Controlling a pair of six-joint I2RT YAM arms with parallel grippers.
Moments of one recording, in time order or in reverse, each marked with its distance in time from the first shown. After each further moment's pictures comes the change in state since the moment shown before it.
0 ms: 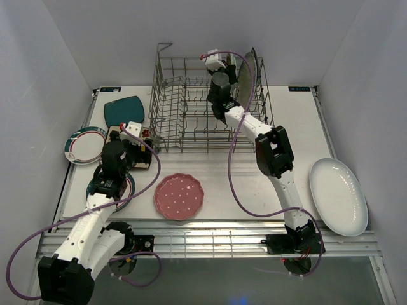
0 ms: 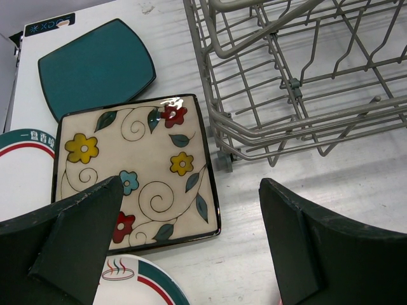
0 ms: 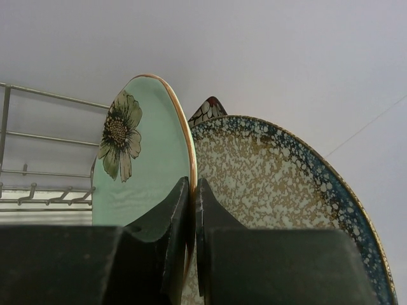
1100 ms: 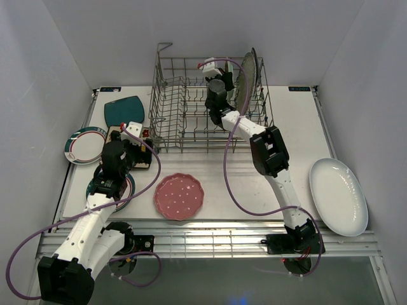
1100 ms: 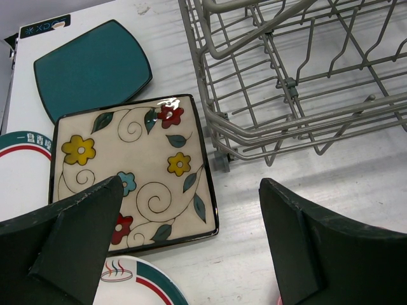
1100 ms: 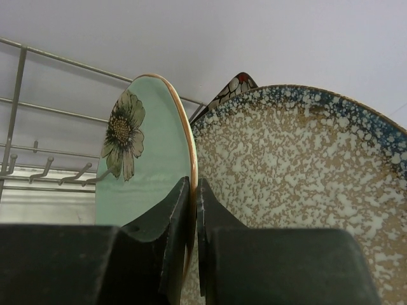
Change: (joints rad) left arm 0.000 0.000 0.000 -0.001 0.019 0.003; right arm 0.014 0.072 -0.019 0.060 0.007 -0.002
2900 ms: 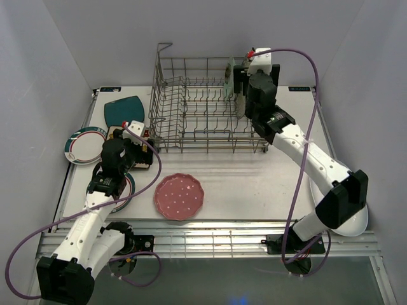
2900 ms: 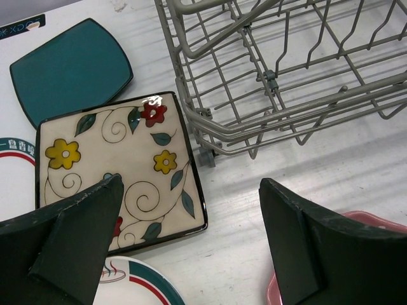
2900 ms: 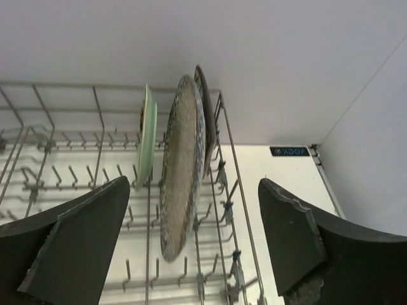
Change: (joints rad) left arm 0.000 0.016 0.045 -0.068 0.065 0.008; right arm 0.019 -0.890 -0.523 -0.553 -0.129 0.576
